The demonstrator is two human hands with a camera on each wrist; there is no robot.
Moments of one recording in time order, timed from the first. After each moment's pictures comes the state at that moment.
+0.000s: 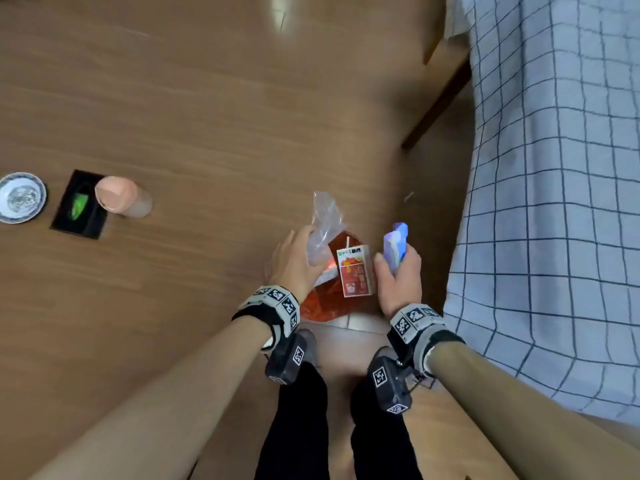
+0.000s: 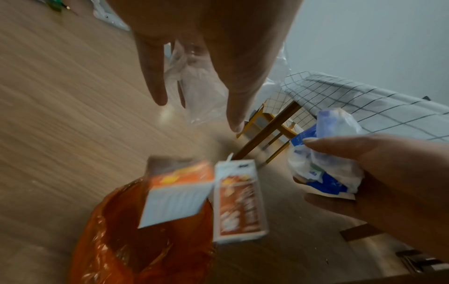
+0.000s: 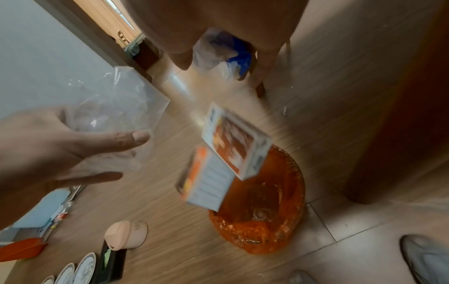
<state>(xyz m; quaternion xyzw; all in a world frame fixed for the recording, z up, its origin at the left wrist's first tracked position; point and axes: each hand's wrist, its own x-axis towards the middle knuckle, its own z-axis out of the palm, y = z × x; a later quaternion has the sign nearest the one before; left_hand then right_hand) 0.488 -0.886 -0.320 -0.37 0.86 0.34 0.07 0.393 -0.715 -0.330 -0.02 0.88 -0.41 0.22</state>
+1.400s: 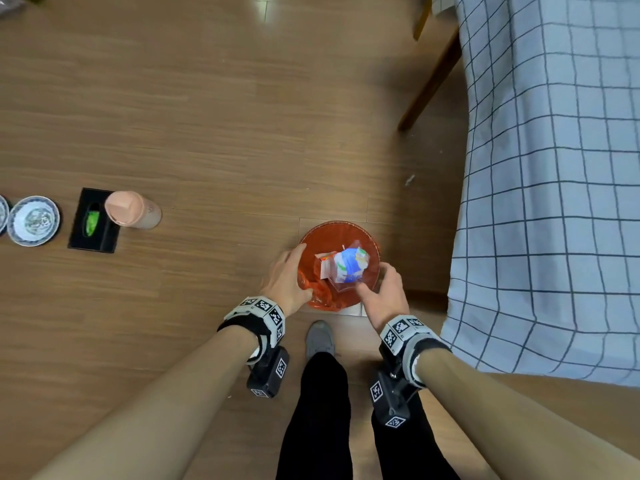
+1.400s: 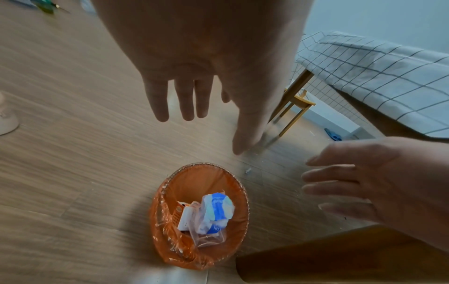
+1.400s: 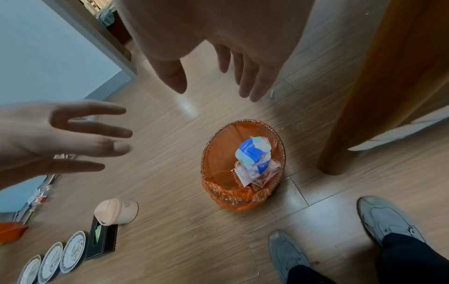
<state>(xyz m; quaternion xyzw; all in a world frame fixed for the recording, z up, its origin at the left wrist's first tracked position) 0.531 -0.907 -0.330 -0.31 0.86 0.35 0.22 0.440 -0.719 -0.319 0.02 0.88 -0.32 0.36</state>
